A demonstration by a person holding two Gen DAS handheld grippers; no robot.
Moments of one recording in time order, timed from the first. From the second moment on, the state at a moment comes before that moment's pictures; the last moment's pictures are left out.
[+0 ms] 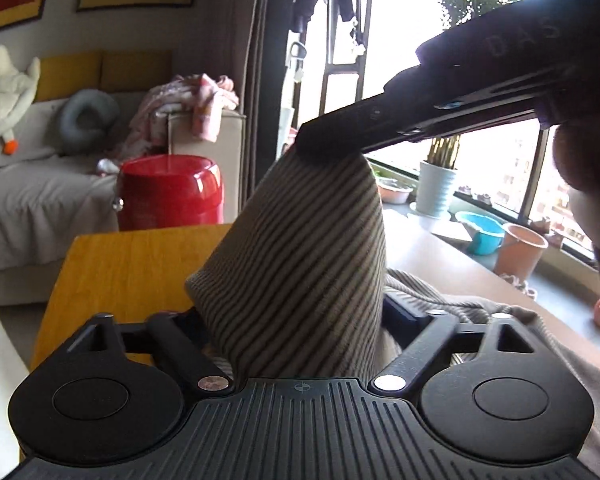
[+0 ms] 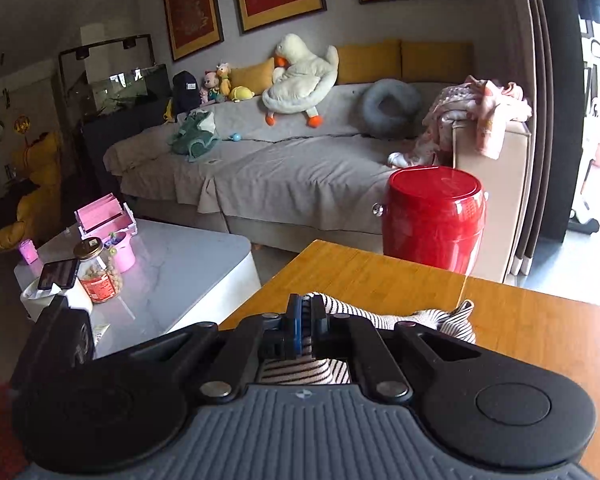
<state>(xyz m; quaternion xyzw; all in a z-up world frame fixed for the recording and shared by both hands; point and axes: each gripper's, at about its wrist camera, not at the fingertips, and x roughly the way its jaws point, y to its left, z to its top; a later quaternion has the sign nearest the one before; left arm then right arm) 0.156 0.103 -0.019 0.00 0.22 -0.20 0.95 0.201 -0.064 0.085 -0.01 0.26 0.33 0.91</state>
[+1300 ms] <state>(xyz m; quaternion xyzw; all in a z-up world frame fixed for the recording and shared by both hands) 0.211 0.225 -0.059 -0.24 0.30 -0.09 0.92 0.286 -0.207 -0.042 -0.26 0.26 -0.03 0.93</state>
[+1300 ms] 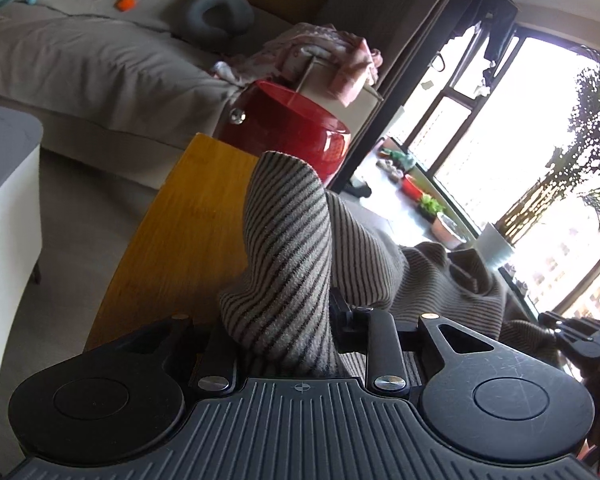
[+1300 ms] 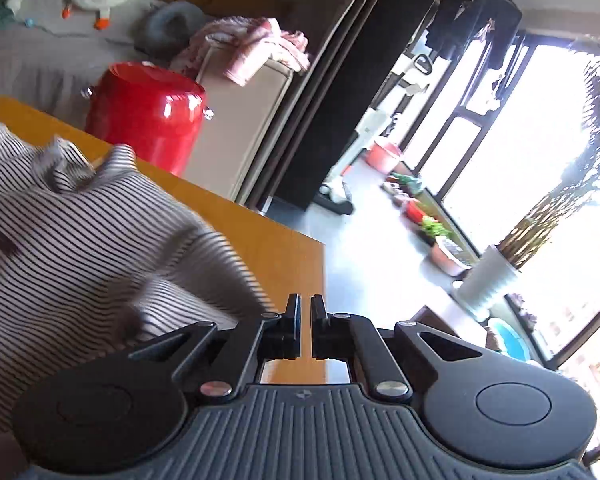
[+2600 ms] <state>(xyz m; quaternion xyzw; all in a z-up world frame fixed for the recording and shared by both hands) 0.138 0.210 -0.054 -0.22 0.29 -0.09 0.93 0.152 -0.173 -0.040 -0.08 0.33 0.19 0.92</state>
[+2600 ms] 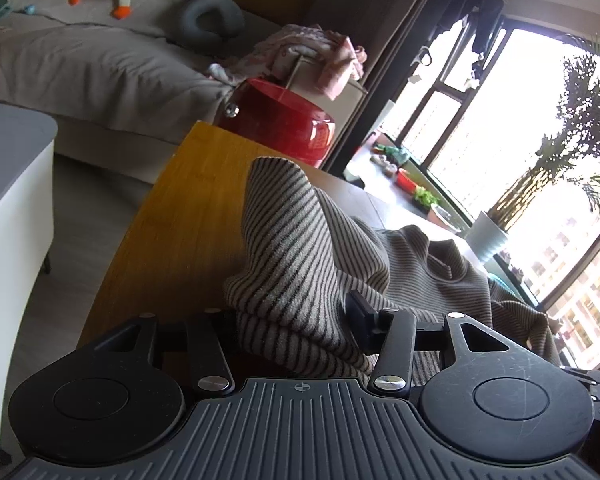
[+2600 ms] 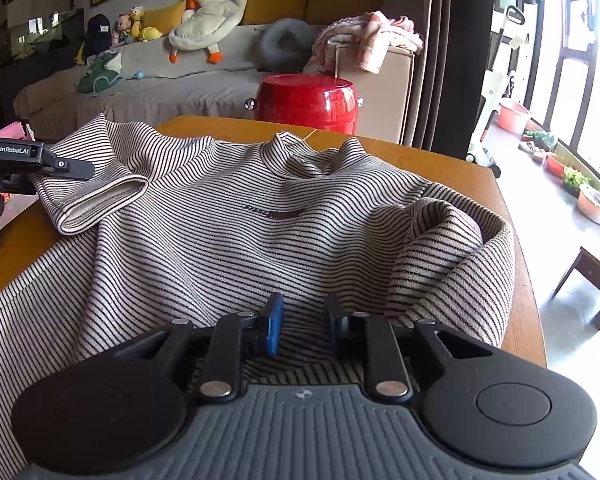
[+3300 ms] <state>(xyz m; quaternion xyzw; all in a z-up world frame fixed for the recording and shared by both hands) 0.117 0.243 -0.045 -0.27 0.26 -0.08 0.92 0.222 -0.017 -0.037 0.03 0.38 0.34 0.86</state>
